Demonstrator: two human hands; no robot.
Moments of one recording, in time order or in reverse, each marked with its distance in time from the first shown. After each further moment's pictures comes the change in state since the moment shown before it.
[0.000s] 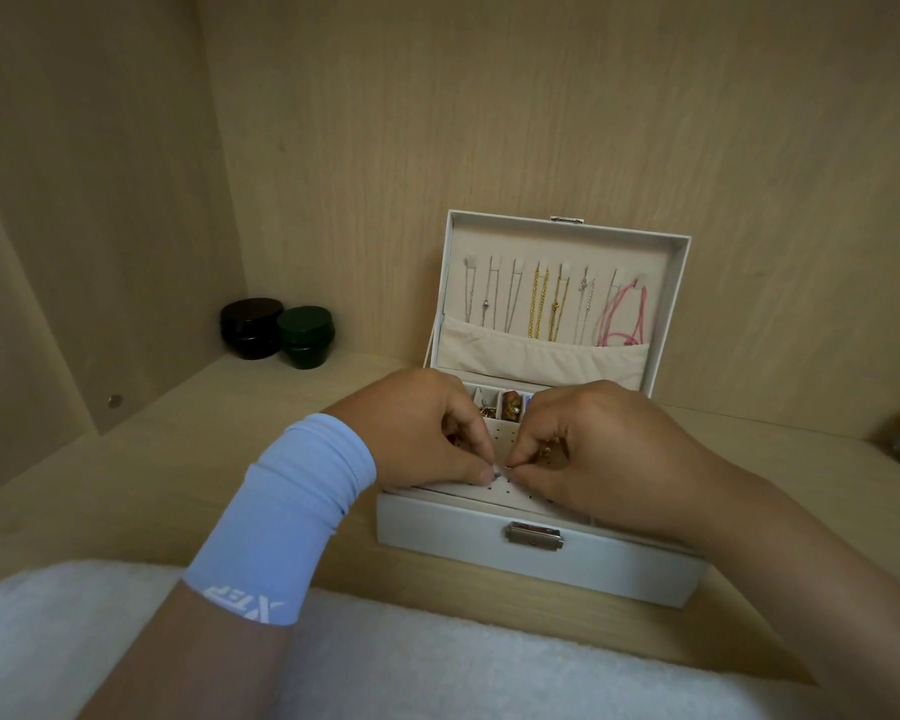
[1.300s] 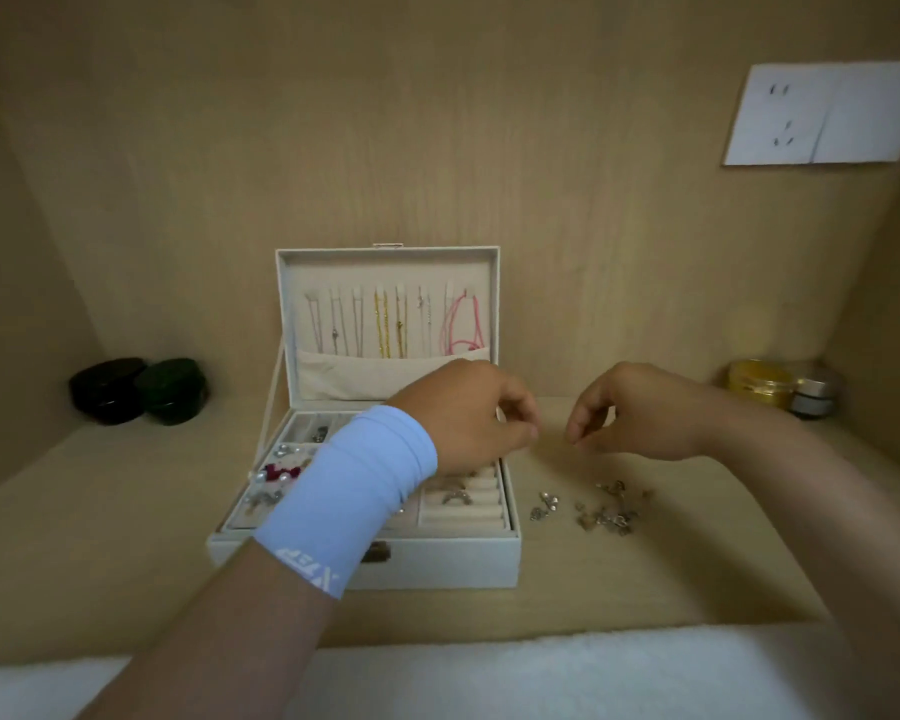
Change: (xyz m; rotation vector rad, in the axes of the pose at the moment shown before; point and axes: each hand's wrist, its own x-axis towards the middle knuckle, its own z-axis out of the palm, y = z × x) left_hand 0.091 0.126 0.065 0.108 -0.015 0.154; right_hand -0.089 0.136 -0.072 0.078 -0.200 0.495
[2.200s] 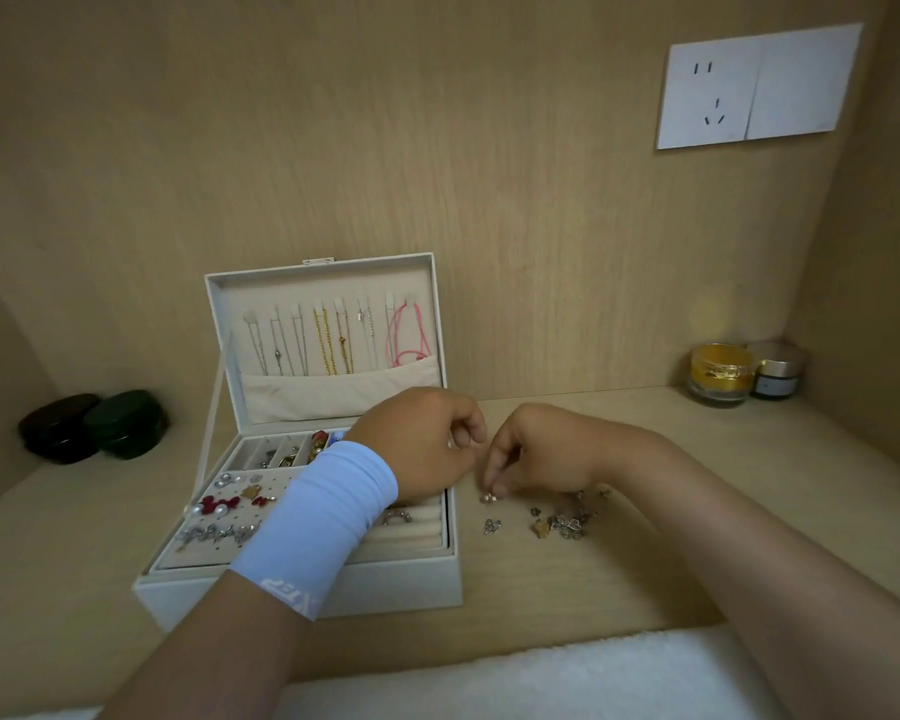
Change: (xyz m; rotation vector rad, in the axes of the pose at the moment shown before) left_hand 0.026 -0.014 0.032 0.197 0.018 -0.061; right_hand 0.029 0.009 0.046 0.234 -0.142 -0.138
